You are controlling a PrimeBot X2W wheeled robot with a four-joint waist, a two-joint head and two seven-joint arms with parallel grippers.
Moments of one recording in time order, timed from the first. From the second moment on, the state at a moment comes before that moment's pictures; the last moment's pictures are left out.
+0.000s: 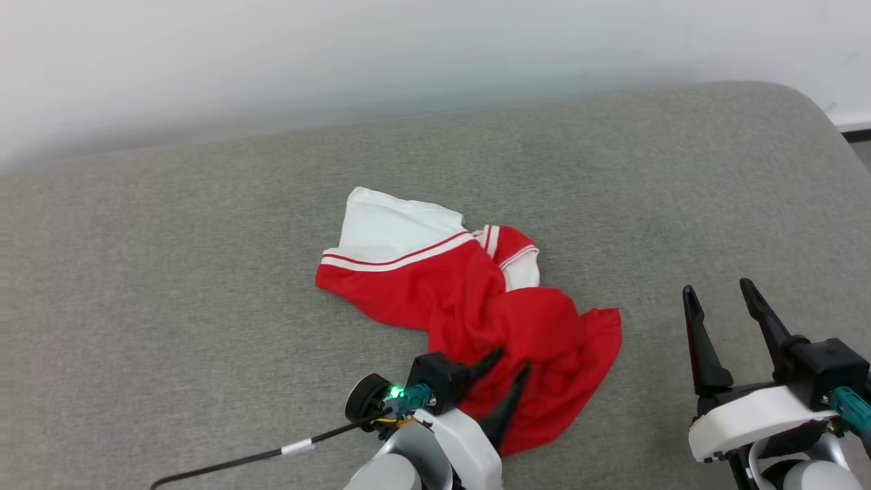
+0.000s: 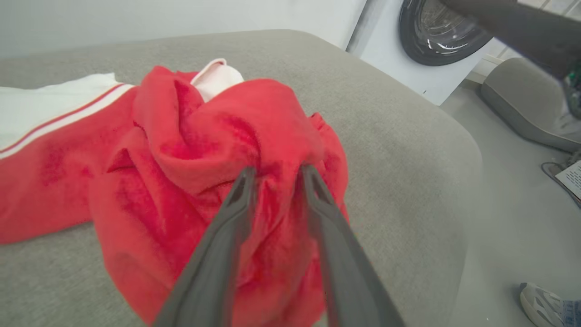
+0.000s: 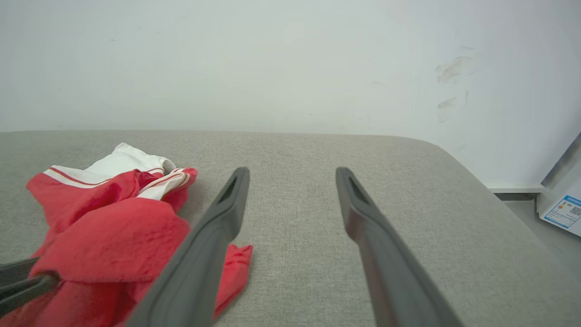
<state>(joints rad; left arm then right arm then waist) -0.33 0.05 -0.68 0.45 -0.42 -0.10 -0.09 -0.04 -0.05 -0.04 -0.01 0.02 0.13 -0.08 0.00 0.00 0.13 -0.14</state>
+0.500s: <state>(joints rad) -0.38 0.08 -0.54 0.33 -0.43 0.08 -0.26 0.00 -0.05 -0.07 -0.02 0.02 0.13 -0.06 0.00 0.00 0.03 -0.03</state>
